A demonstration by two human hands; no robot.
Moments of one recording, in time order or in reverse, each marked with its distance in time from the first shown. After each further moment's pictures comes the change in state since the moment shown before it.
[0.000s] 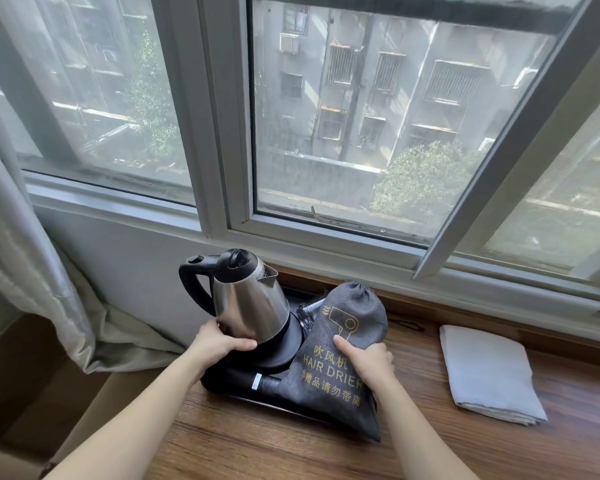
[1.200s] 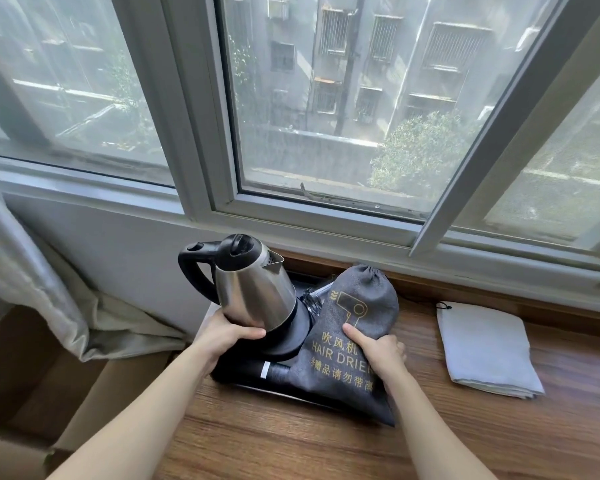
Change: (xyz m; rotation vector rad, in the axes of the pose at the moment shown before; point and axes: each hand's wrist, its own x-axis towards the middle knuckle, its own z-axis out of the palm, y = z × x) left_hand -0.007 0.014 0.042 -0.156 -0.010 0.052; right_hand 0.026 0.037 -0.013 0.044 -0.007 0.066
